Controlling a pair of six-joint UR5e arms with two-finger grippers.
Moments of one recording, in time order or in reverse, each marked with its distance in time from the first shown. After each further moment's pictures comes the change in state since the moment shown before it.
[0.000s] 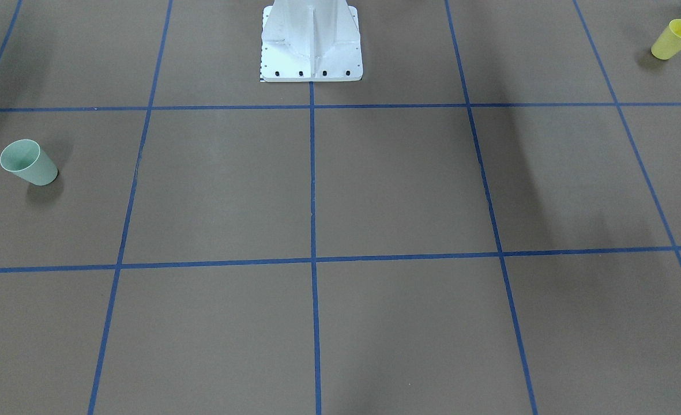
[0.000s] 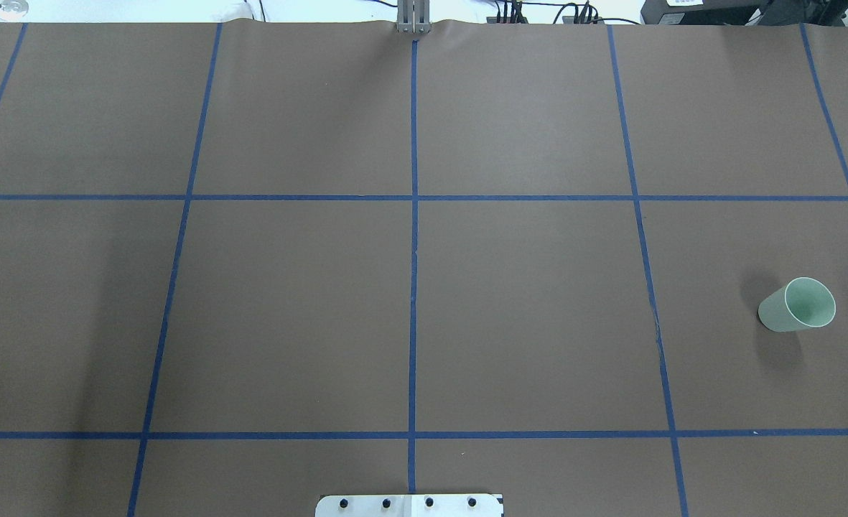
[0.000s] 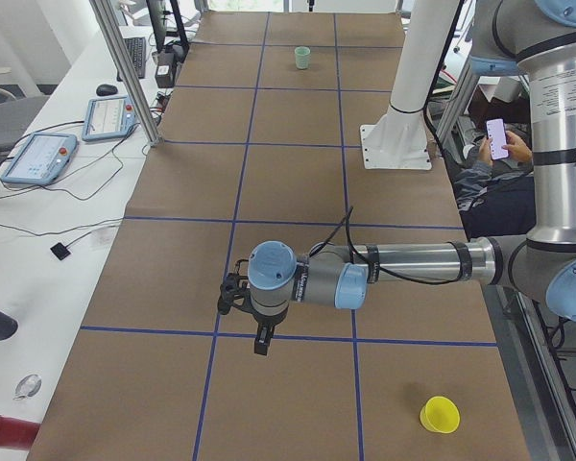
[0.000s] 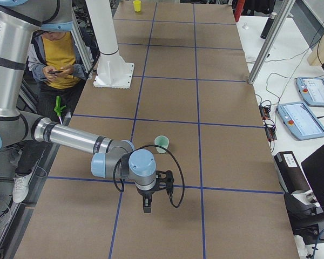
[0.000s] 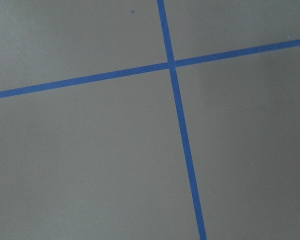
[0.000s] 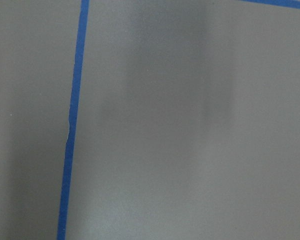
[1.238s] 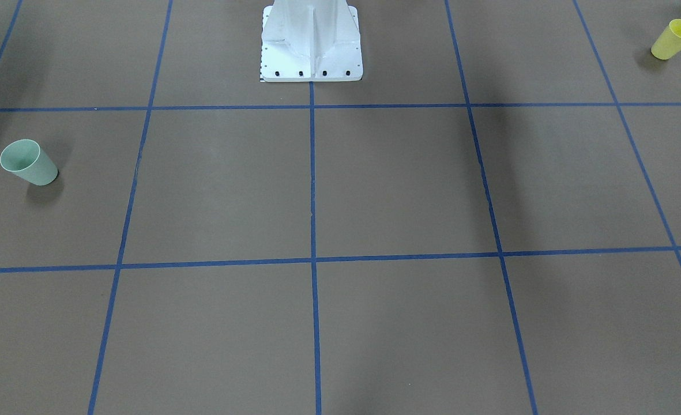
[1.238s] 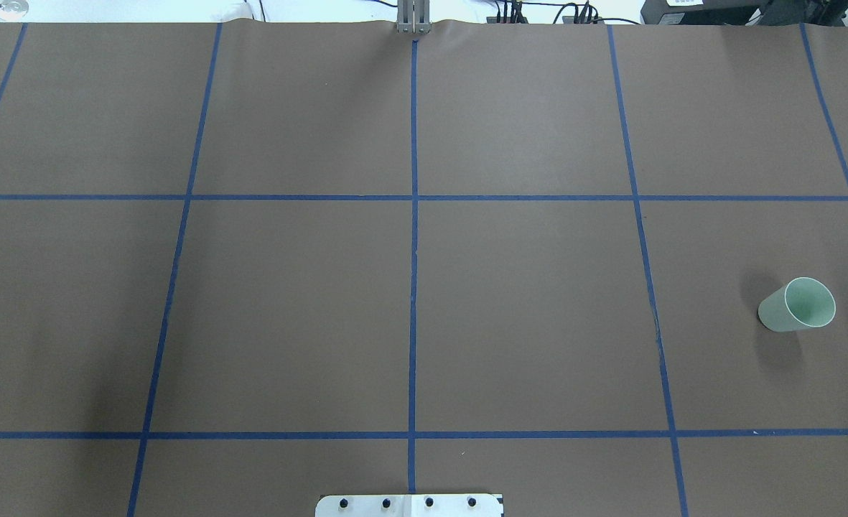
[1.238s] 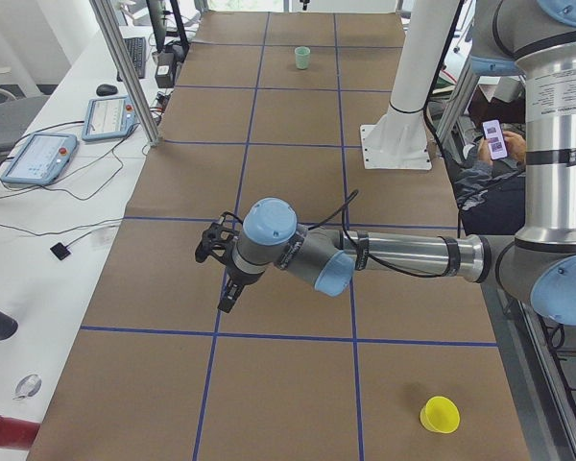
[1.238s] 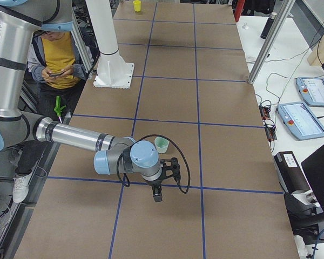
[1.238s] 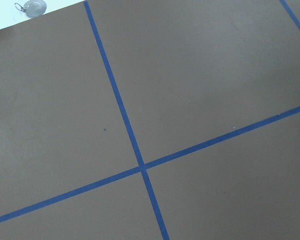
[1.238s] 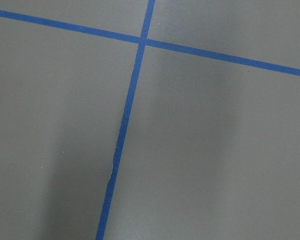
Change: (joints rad) left arm -0.007 -0.049 -0.055 -0.308 0.007 -0.202; right arm 0.000 0.012 0.017 0.114 0.077 0.009
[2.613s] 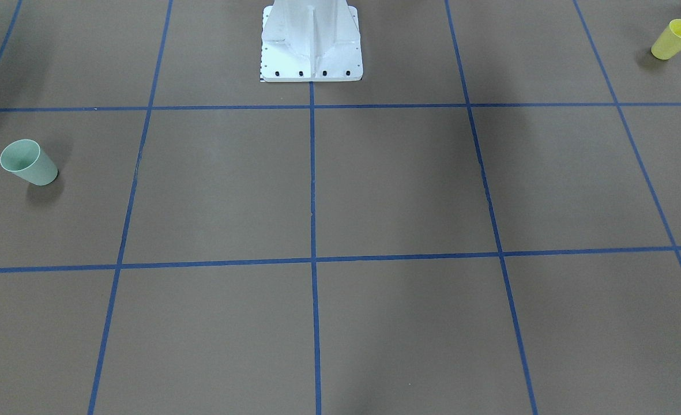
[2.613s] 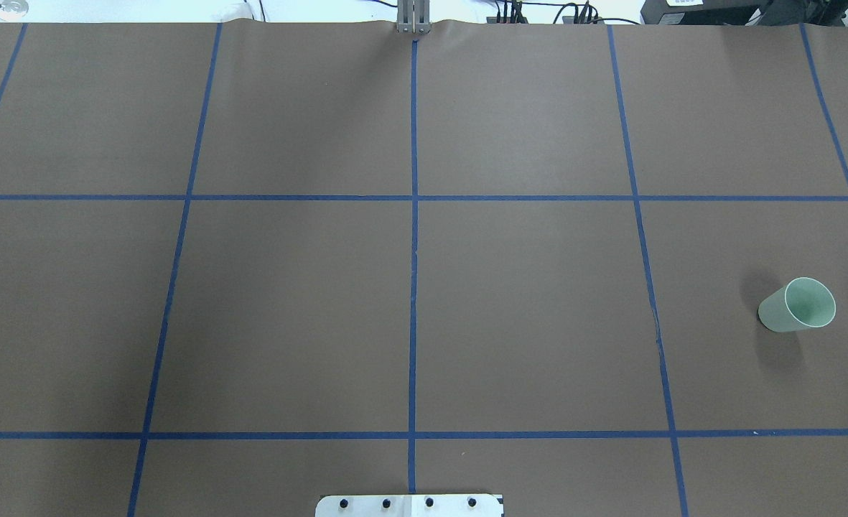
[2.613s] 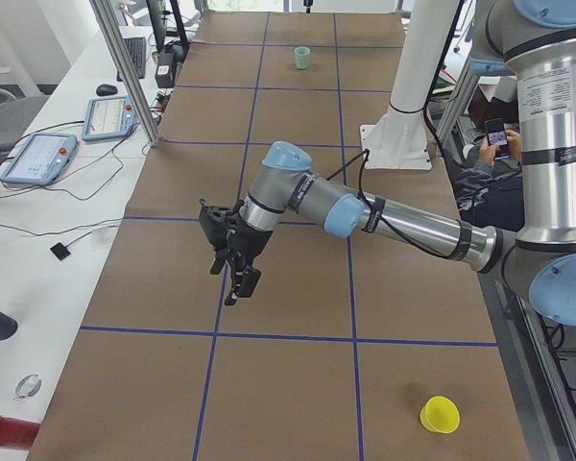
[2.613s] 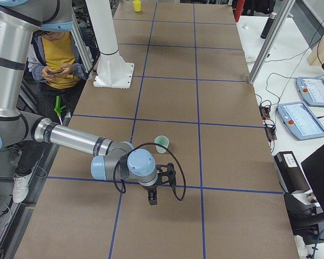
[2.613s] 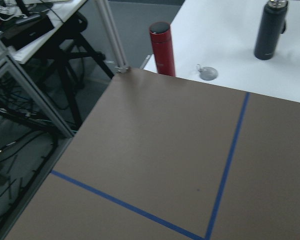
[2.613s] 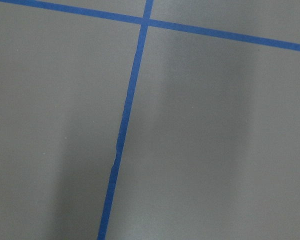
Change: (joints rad) left arm 0.179 0.040 -0.280 0.345 0.709 -0.787; right arm -0.001 -0.013 -0.046 0.018 0.052 -0.011
